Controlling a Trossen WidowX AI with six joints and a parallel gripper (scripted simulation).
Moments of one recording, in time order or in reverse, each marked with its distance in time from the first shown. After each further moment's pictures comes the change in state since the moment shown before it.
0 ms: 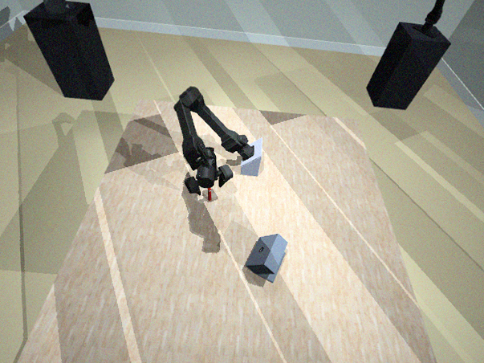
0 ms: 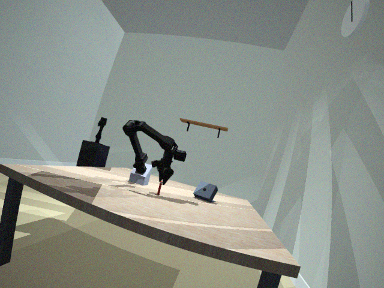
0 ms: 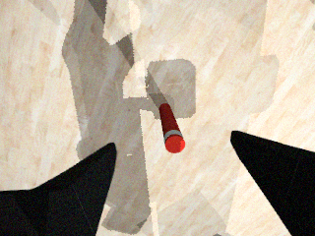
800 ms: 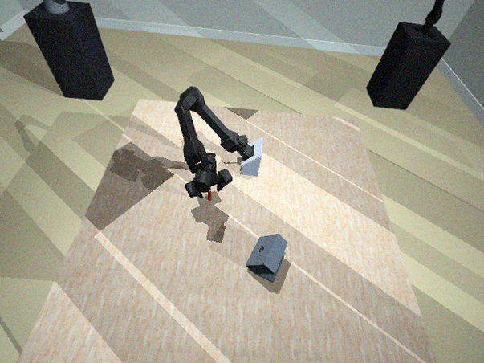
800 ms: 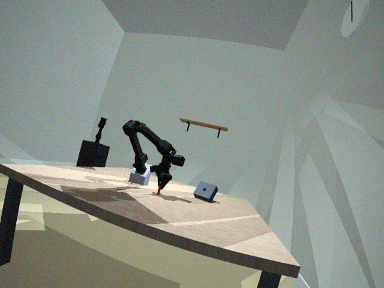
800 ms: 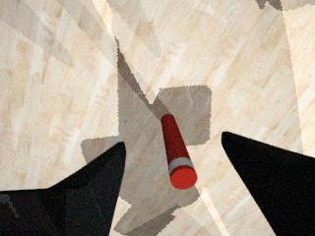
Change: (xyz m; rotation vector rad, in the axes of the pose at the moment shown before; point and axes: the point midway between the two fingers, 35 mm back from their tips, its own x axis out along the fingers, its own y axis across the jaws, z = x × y) arm 0.030 0.000 0.003 -0.002 -0.003 0.005
